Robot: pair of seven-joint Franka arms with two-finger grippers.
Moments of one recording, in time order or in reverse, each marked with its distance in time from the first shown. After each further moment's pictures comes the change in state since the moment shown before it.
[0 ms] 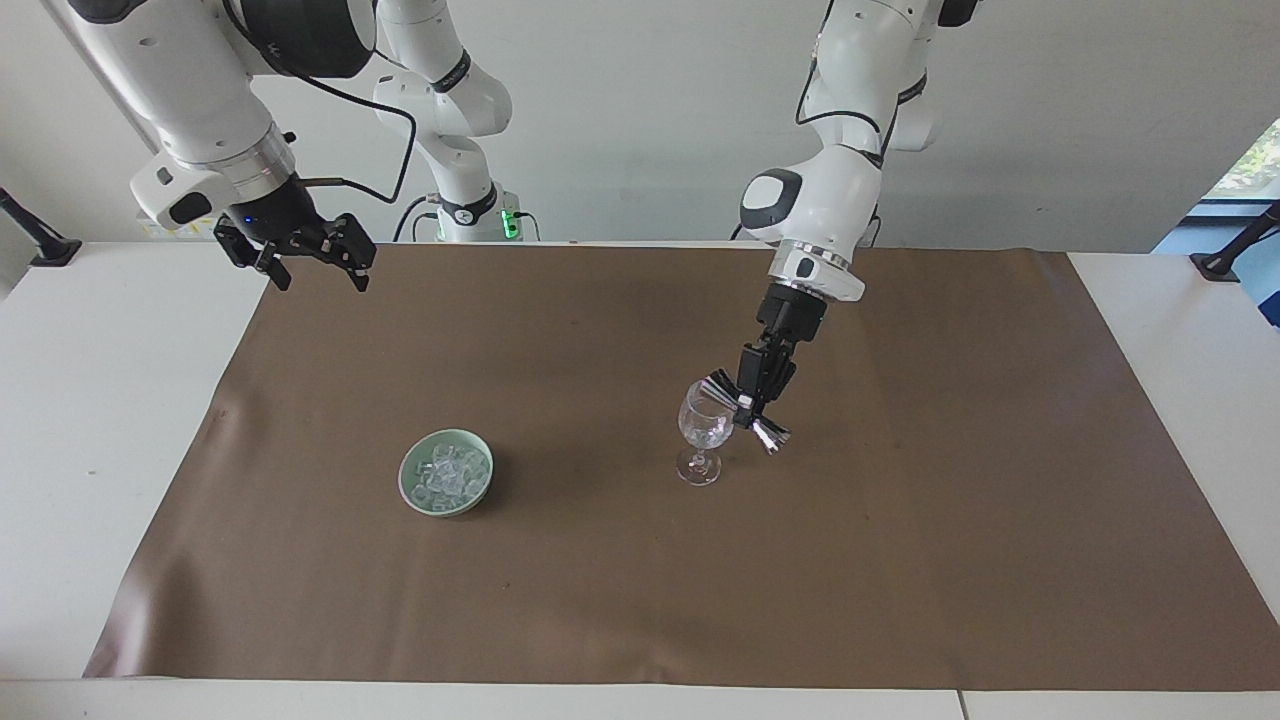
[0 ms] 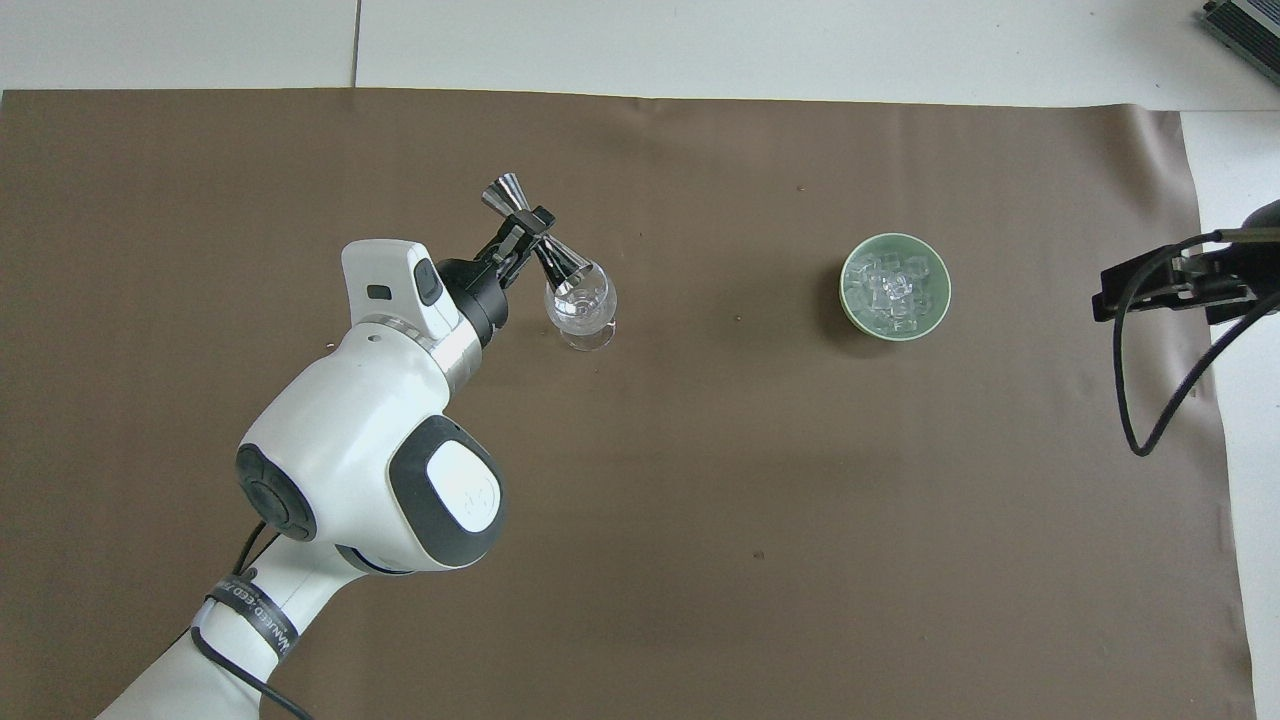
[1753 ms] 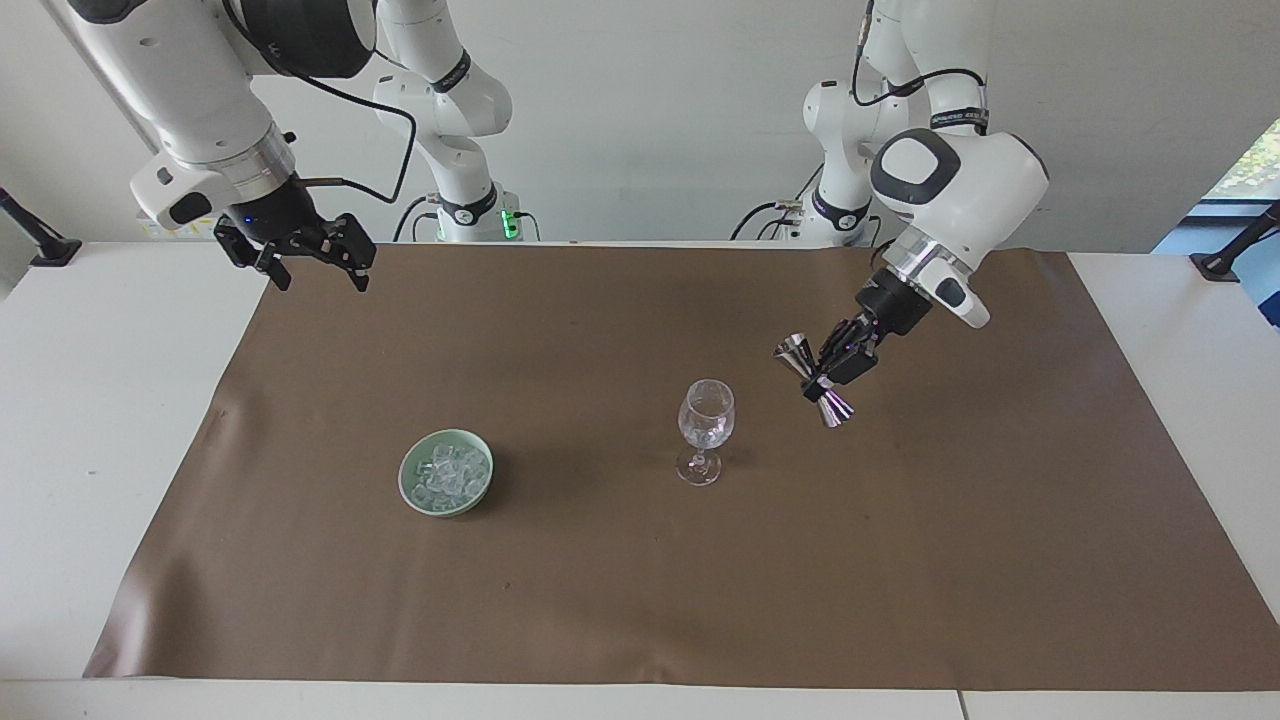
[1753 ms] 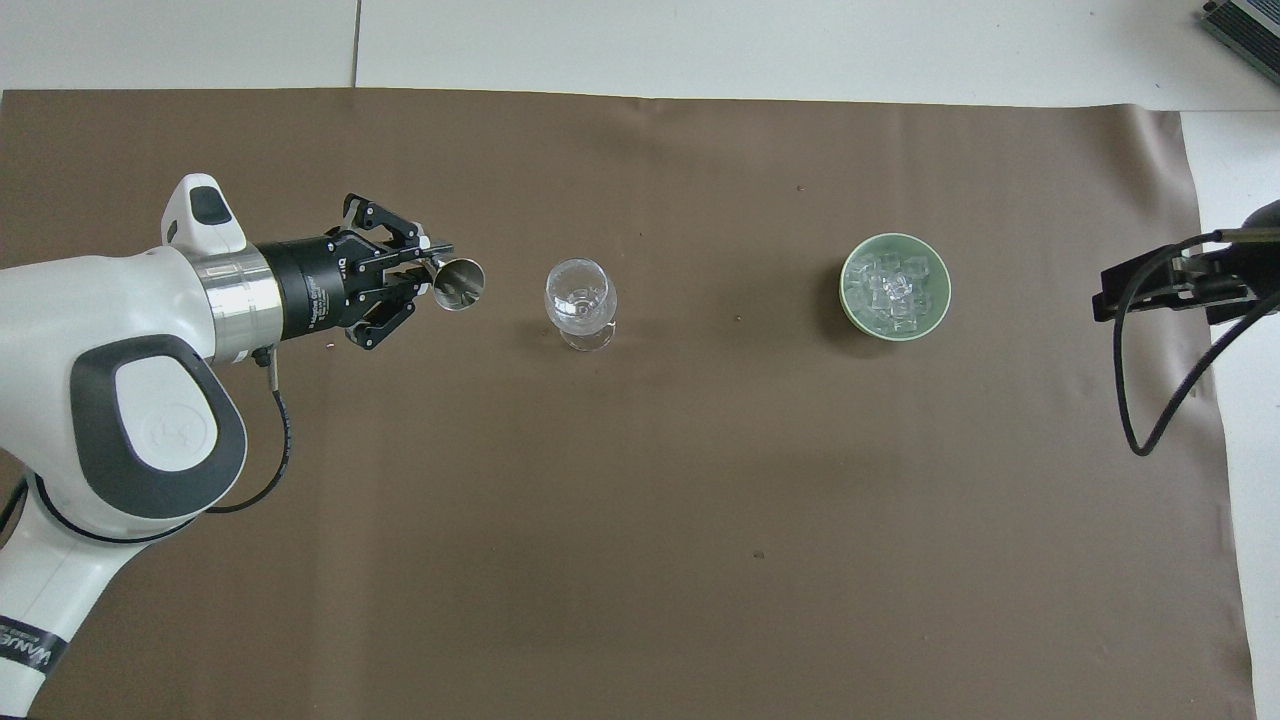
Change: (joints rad) left arm 0.335 -0.171 0.028 0.027 -0.003 -0.826 -0.432; right arm -0.001 0.000 -0.002 0.000 0.000 0.000 0.000
